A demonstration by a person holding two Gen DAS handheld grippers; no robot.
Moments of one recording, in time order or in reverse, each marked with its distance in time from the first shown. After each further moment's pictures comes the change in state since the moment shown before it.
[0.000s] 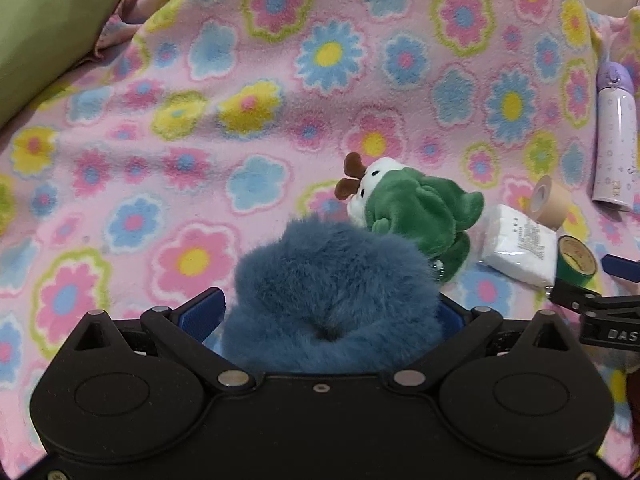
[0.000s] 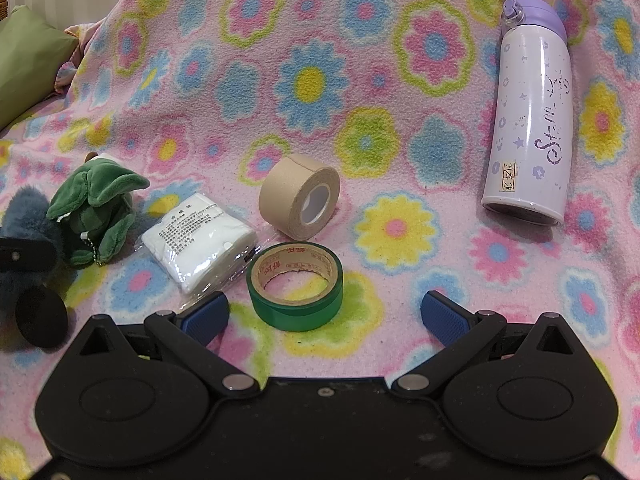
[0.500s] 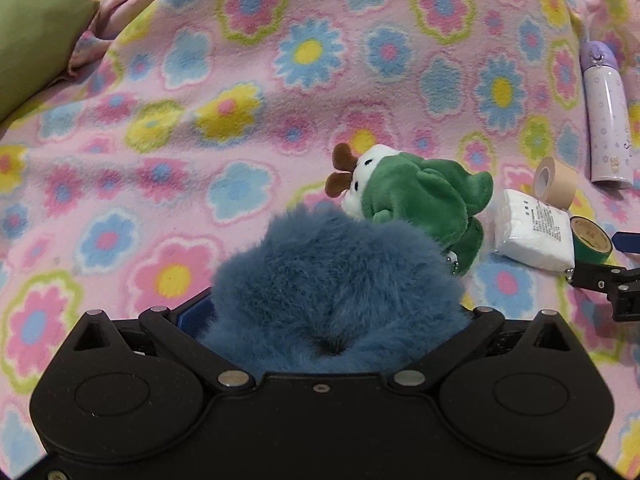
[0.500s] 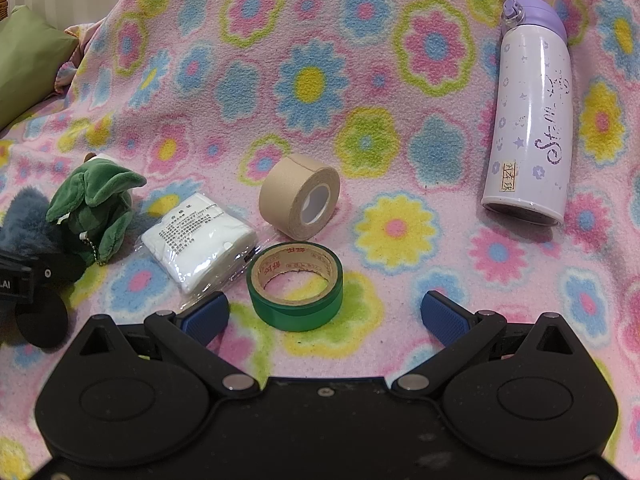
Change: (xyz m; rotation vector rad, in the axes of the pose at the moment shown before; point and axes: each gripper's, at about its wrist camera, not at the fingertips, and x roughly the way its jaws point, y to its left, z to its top) left arm 0.017 0.003 -0.010 0.085 -0.088 -0.043; right arm 0.000 0.000 0.000 -0.001 -0.004 -0.001
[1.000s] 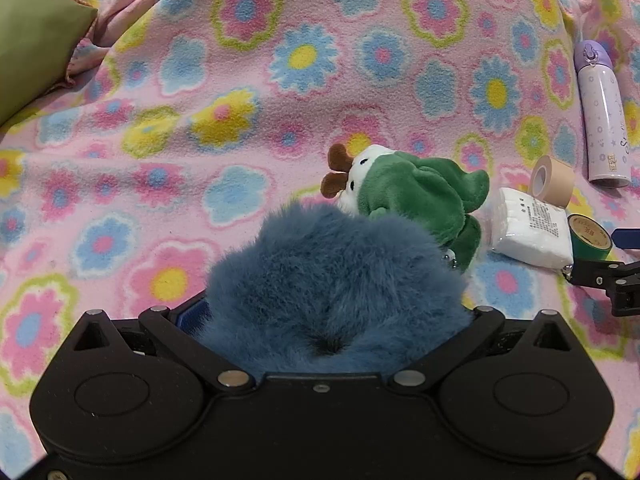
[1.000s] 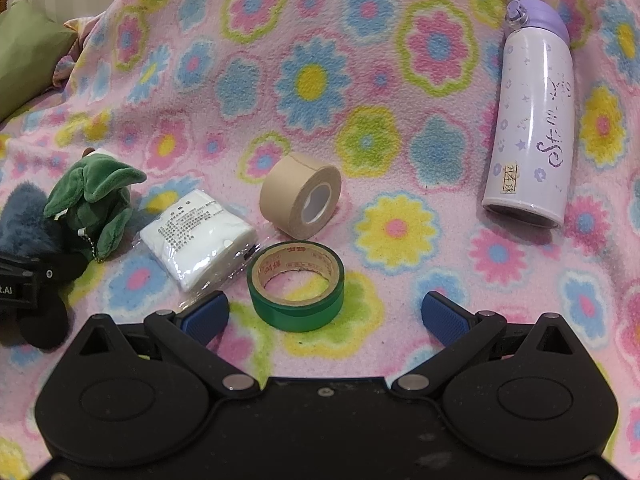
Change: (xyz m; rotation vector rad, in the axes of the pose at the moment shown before) left arm 0.000 -0.002 -0.001 0.011 -0.032 -0.008; right arm 0.002 0.003 0.001 -0.012 0.009 -0.016
